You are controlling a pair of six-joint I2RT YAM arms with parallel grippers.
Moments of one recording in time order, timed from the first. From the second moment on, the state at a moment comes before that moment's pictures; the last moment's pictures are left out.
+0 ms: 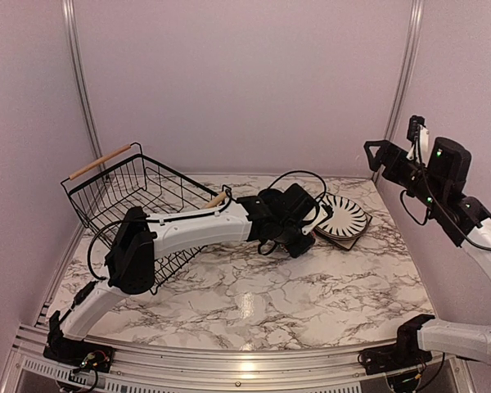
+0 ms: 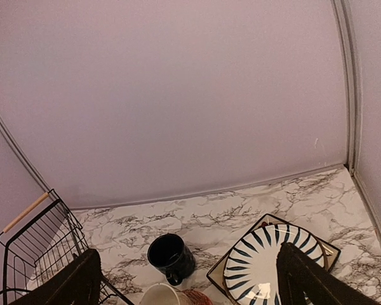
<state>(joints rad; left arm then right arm) -1.10 2.52 2.34 -0.59 -0.14 0.12 0.30 0.90 0.98 -0.16 0.06 0.39</state>
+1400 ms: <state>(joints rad) -1.07 2.18 2.20 -0.55 -0.15 0.07 0.30 0.92 1.01 -0.18 0.06 0.37</state>
